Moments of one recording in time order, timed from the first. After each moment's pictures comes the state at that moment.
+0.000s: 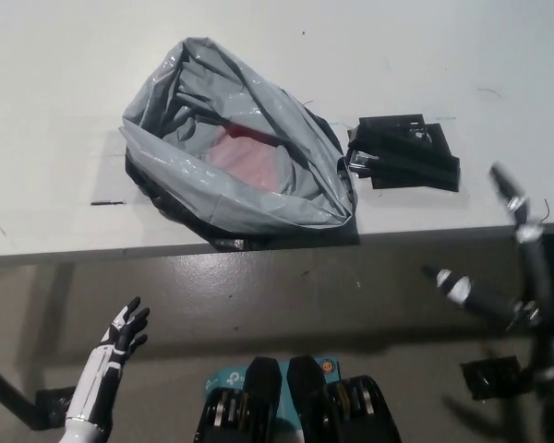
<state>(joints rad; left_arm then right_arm) 0.05 0.16 0.01 0.02 0.01 -0.10 -0.06 -0.22 -0.24 0.08 -0.12 -0.22 -0.21 -0.13</state>
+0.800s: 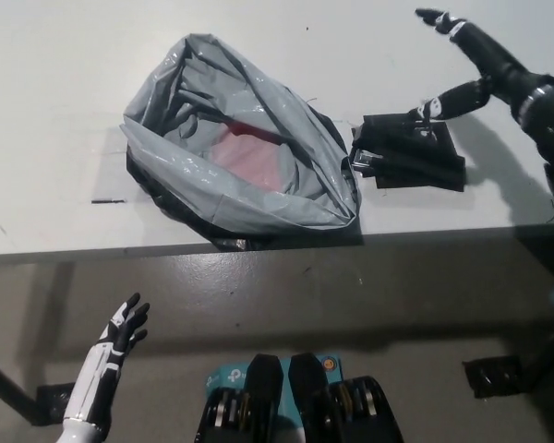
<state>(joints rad) 0.05 0.17 0.01 -0.01 0.01 -0.14 -0.07 -1.05 -0.39 0.35 0.74 -0.25 0.10 0.28</state>
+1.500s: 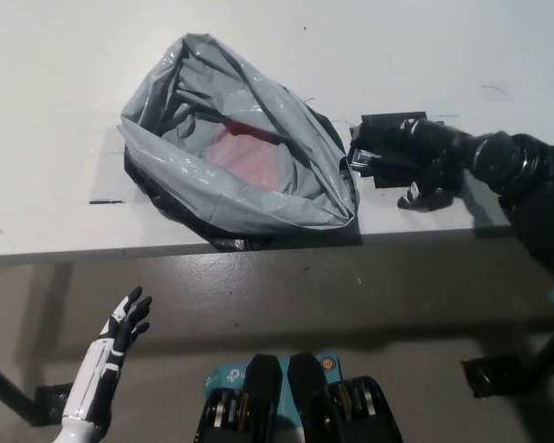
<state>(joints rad) 0.05 0.17 0.01 -0.02 0.01 -0.17 -0.09 -1.07 -0.30 0.49 1.07 -0.35 0.05 0.36</state>
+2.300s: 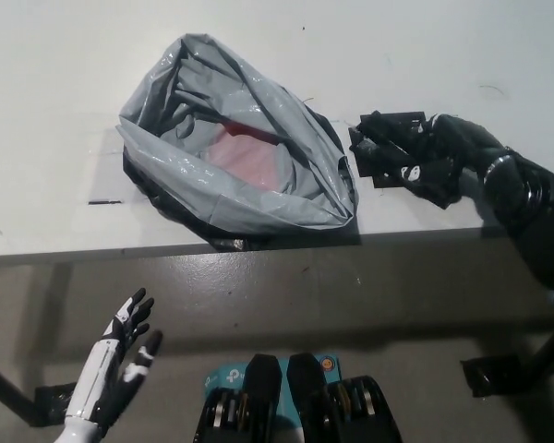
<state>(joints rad) 0.05 0.17 0.01 -0.02 0.08 -0.16 -0.08 -1.03 -0.29 0.47 1.19 -0.42 -0.17 0.00</state>
